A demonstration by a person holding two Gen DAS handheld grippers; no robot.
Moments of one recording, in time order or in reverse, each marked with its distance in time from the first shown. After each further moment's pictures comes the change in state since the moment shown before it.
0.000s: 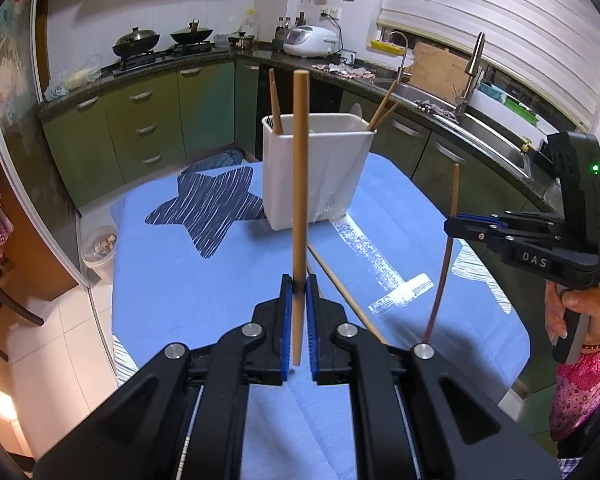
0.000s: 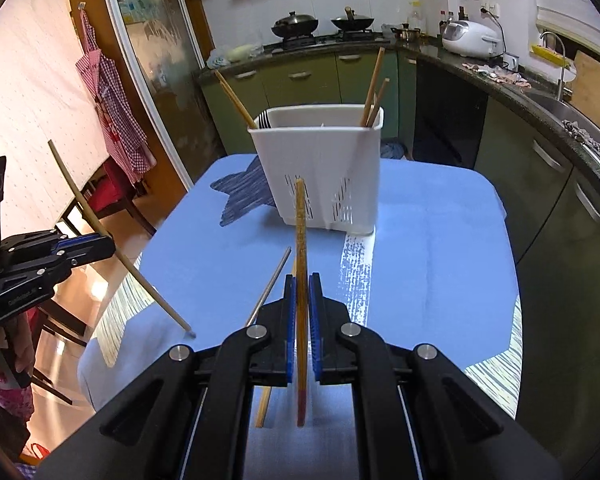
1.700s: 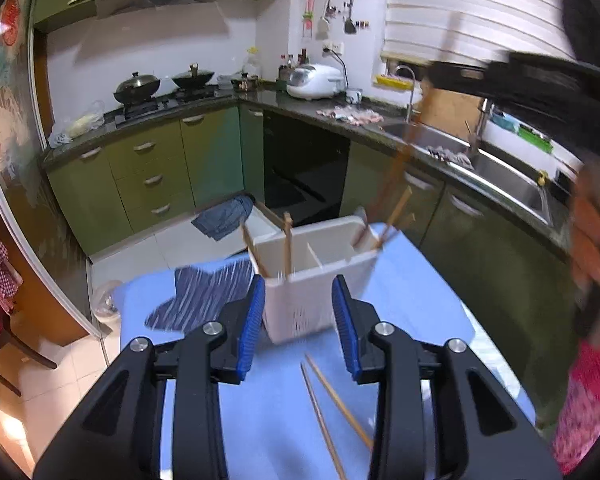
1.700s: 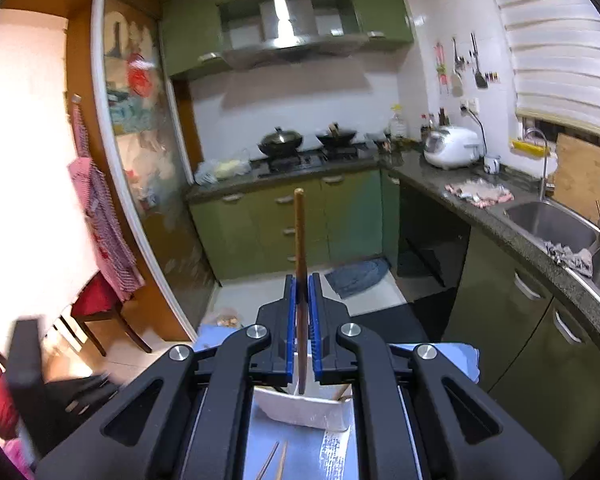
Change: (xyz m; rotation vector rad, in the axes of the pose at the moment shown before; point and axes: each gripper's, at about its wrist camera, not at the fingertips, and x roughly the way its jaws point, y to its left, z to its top) left arm 0.027 -0.026 0.106 0.038 -0.111 0.065; right arm -0.057 -0.006 0.212 0.026 -0.351 -0.071
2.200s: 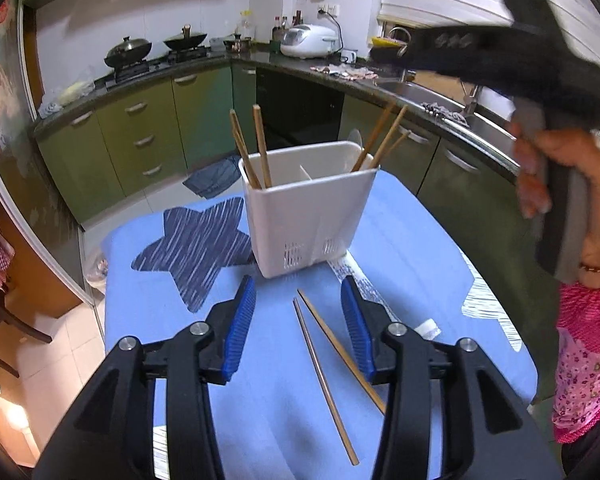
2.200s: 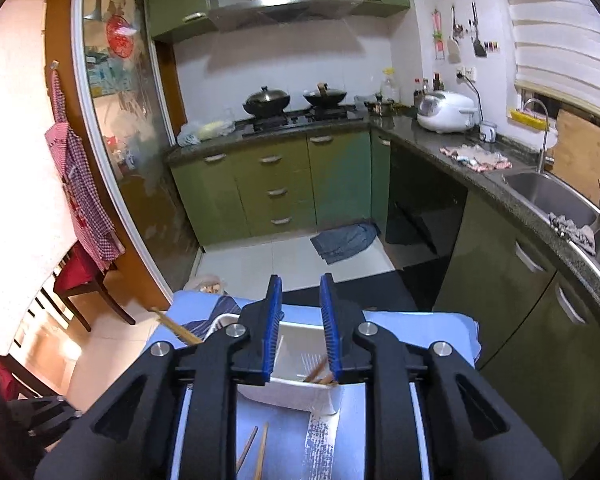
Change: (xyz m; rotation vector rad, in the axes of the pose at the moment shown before) left arm 0.012 0.001 -0.046 -0.007 0.133 -0.030; right arm 0.058 -0.012 -0.035 -0.020 0.100 -0.035
